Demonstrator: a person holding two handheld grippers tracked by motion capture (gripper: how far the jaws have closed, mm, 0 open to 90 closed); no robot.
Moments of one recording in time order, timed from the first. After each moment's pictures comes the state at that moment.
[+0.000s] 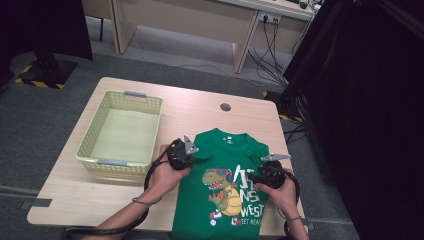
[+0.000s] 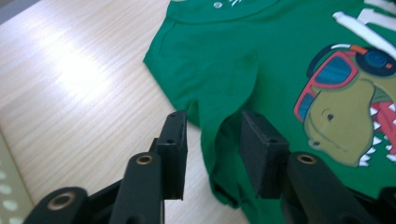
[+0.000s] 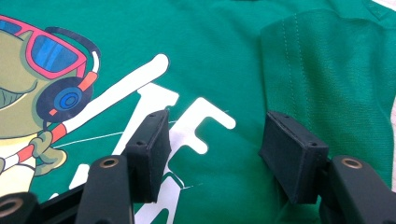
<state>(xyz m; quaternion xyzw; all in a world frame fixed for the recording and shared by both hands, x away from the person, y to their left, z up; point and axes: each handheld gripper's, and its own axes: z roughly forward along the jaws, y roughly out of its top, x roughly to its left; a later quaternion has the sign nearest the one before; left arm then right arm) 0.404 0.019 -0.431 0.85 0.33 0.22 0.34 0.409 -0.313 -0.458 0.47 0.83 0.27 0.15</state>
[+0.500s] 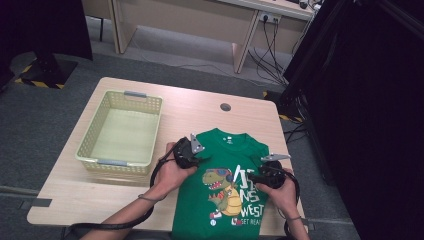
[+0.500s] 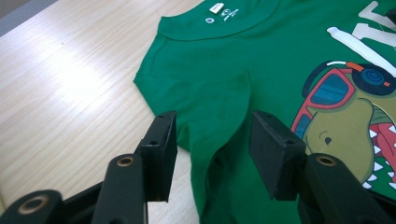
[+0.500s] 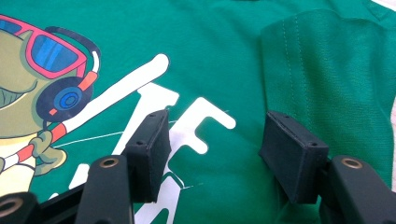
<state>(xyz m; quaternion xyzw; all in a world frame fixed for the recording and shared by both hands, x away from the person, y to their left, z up) 0.414 0.003 -0.433 0.85 0.32 0.23 0.34 0.408 -0.312 -0.458 0.47 0.83 0.27 0.15</state>
